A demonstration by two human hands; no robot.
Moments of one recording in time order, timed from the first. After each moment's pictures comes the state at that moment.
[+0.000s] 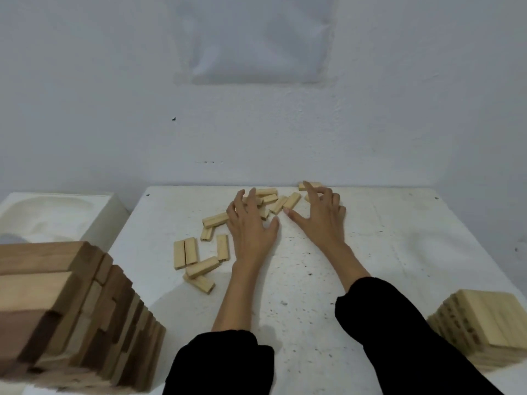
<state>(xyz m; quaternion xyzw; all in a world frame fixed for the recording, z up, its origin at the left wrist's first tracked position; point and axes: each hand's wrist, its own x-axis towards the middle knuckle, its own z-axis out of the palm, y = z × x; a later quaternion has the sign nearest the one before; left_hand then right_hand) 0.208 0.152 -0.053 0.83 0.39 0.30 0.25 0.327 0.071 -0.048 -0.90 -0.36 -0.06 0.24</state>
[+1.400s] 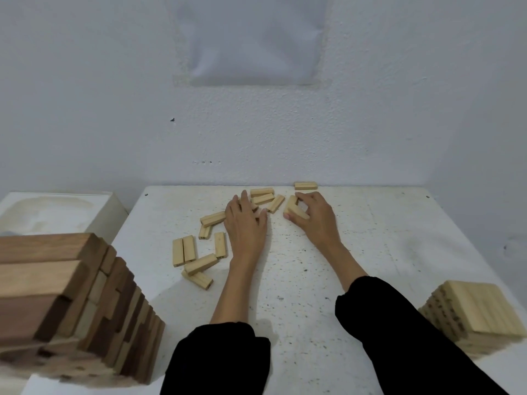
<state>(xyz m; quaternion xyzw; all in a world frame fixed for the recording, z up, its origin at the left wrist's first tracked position) 0.206 0.155 -0.050 0.82 0.41 0.30 0.27 0.327 0.065 -0.052 -0.81 -0.40 0.01 0.42</state>
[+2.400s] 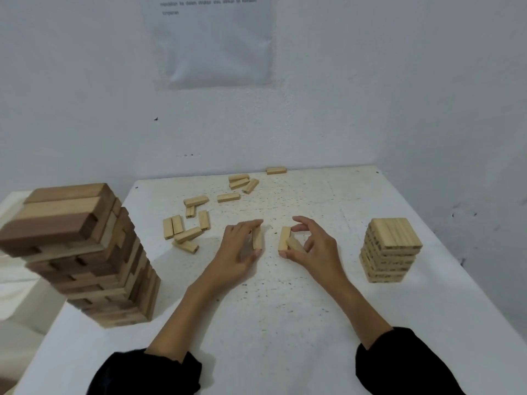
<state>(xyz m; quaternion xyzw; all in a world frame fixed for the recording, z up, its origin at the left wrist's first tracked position) 0.105 0.077 -0.049 0.89 0.12 0.20 0.39 0.234 -0.074 -0.050 -0.76 -0.35 0.07 0.54</state>
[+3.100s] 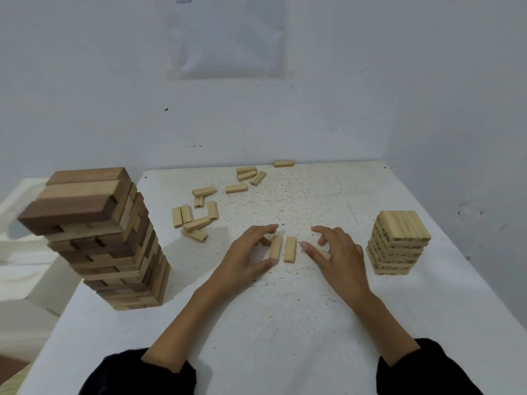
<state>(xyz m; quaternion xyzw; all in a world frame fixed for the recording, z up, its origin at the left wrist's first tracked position) 0.087 0.058 -0.045 0.88 0.10 0.20 0.42 0.213 -0.106 -0.043 -0.86 -0.35 -0.02 0.37</state>
